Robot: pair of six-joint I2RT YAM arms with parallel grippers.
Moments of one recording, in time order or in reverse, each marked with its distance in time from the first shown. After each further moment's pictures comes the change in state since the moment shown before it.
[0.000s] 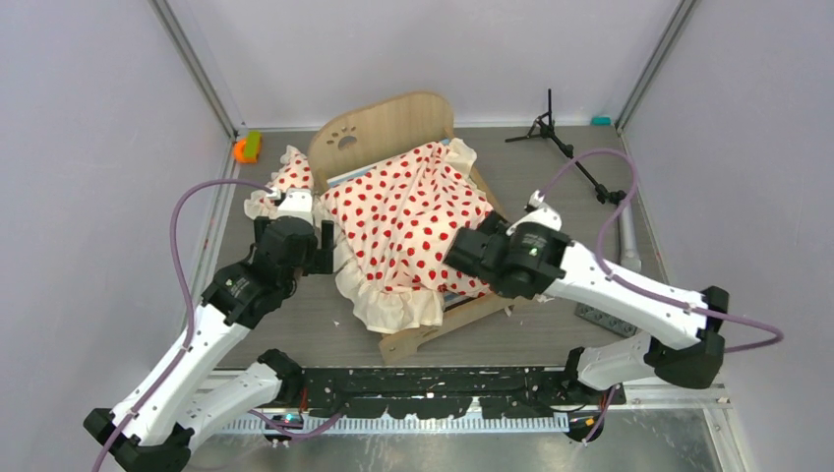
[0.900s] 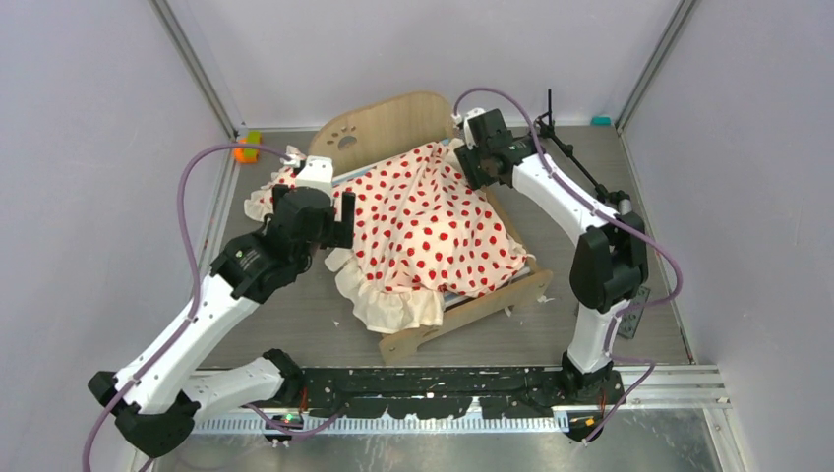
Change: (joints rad) left arm -0.112 0.147 0.234 0.004 -0.046 0.001; right arm -0.644 0.586 0.186 0.773 -0.523 -1.807
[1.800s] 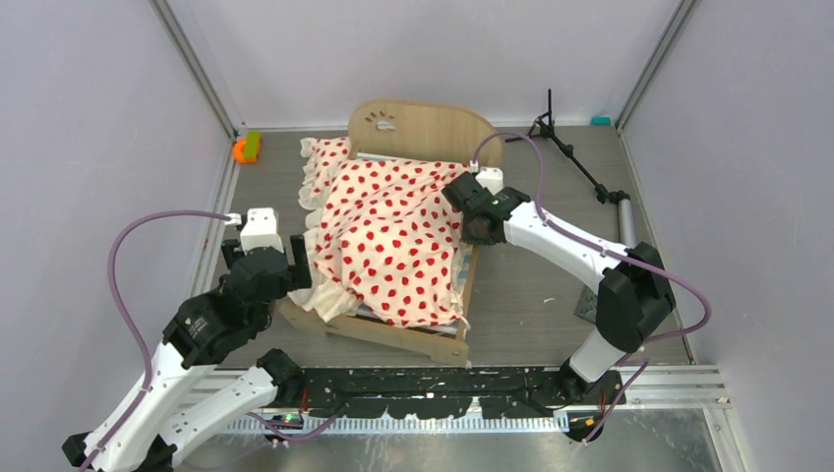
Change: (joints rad) left arm -0.018 -0.343 -0.219 -0.164 -0.147 -0.143; right arm 0.267 -0.274 -0.362 -0.163 0.254 0.901
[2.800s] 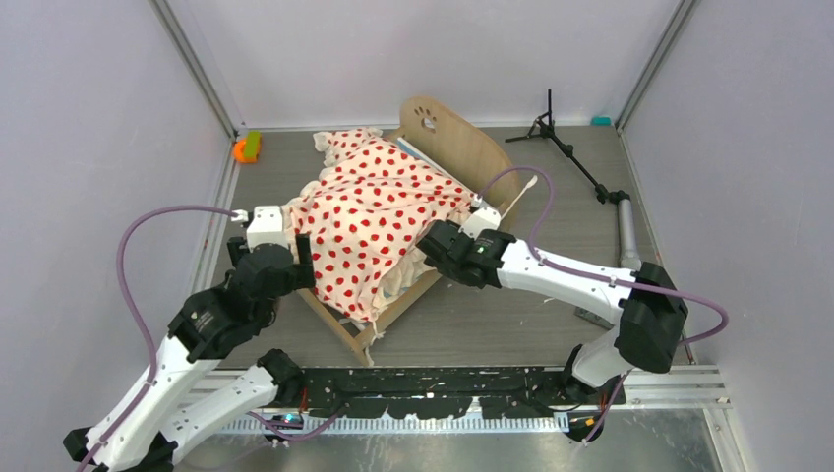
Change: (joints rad) left arm 0.000 0.057 0.004 -0.001 0.019 -0.005; right arm 0.279 -0.115 -0.107 0.025 0.097 0.559
